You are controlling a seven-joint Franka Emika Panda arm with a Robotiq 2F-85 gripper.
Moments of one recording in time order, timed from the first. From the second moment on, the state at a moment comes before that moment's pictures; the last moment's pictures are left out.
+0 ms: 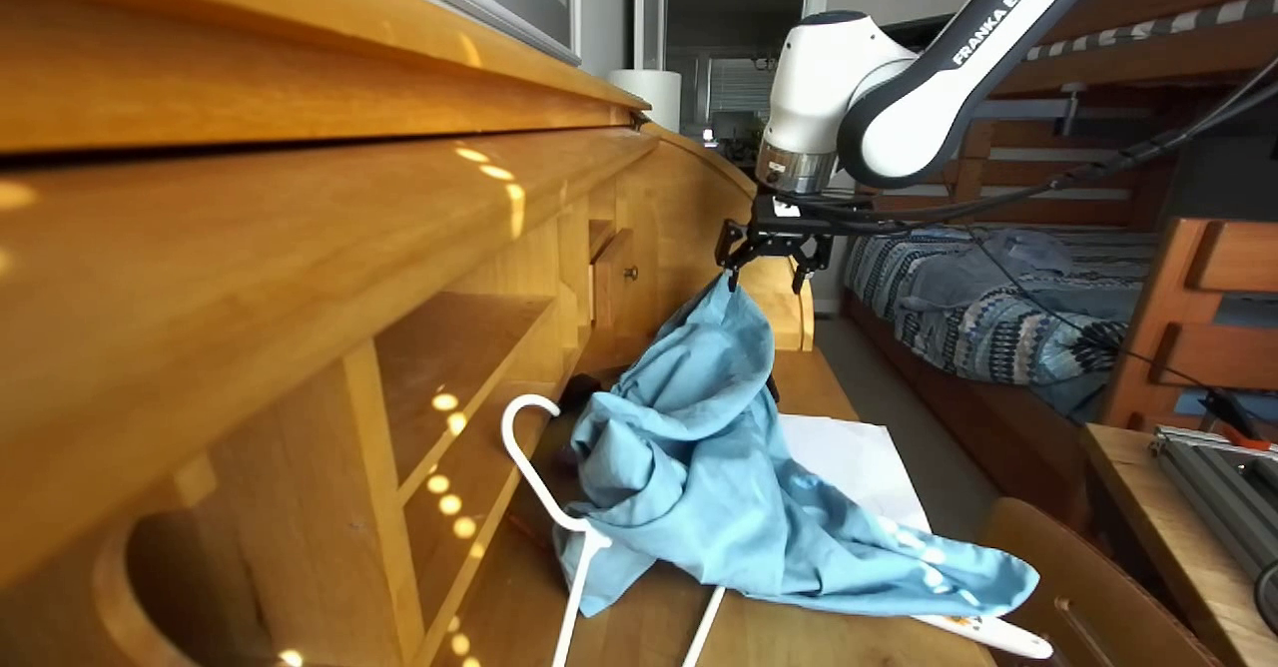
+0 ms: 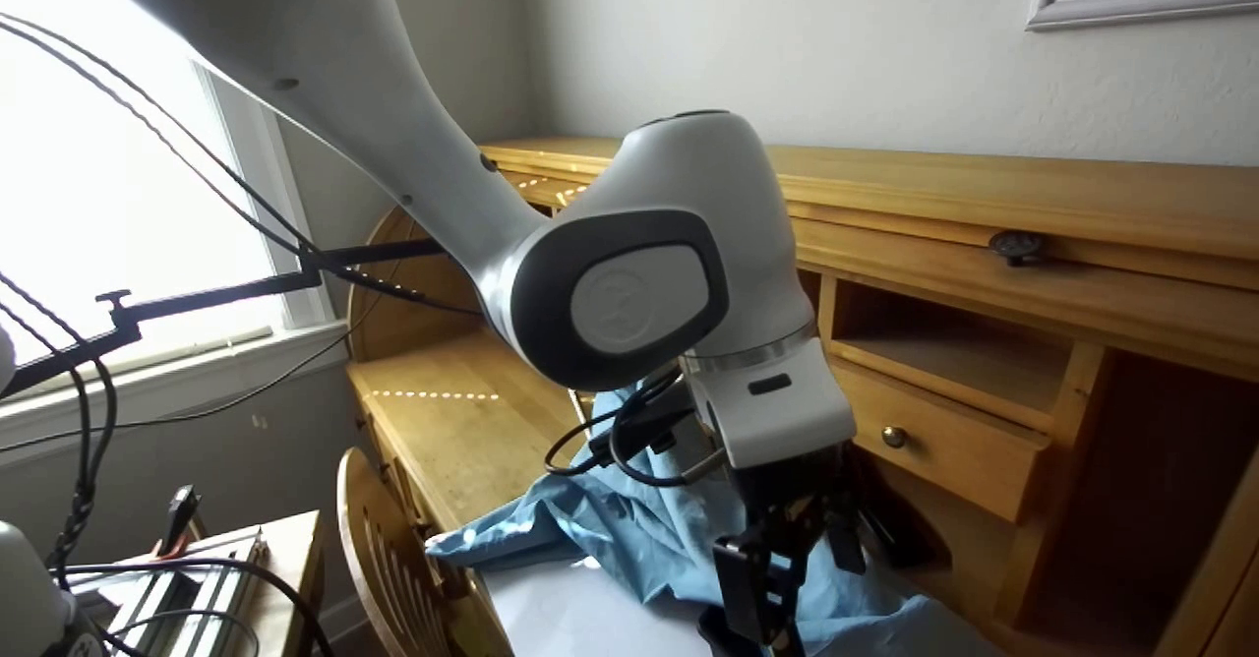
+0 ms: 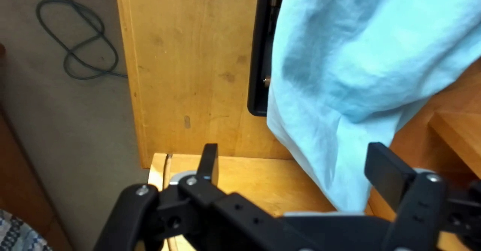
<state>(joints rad) -0.01 0.22 -0.28 -2.25 -0.40 2.70 1.20</state>
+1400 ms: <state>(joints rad) -0.01 0.33 -0.29 -2.15 -0.34 2.75 1.18</state>
